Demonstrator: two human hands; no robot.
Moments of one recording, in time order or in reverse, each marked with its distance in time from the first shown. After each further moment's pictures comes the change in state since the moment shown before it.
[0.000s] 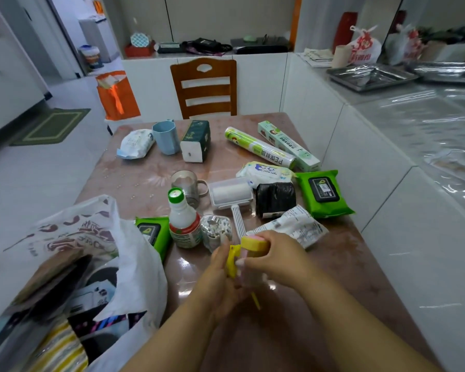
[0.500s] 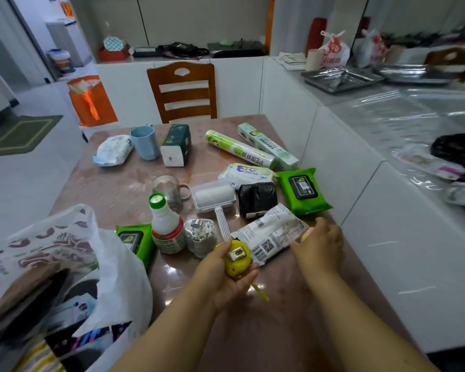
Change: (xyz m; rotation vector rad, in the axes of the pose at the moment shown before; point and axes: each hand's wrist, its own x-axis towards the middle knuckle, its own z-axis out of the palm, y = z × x) left_hand -0.002 0.012 0.036 -0.012 0.127 -0.167; right_hand 0.021 0.076 -0.027 -0.271 0.662 0.370
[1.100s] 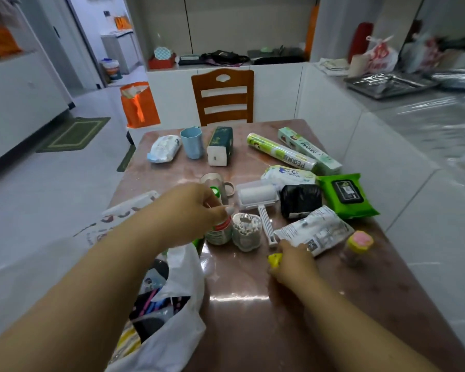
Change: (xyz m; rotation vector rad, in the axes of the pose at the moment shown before) left_hand -0.166 0.121 -0.023 1.645 0.354 0.559; right_hand -0.072 -0.065 0.053 -0.215 -0.461 -0.365
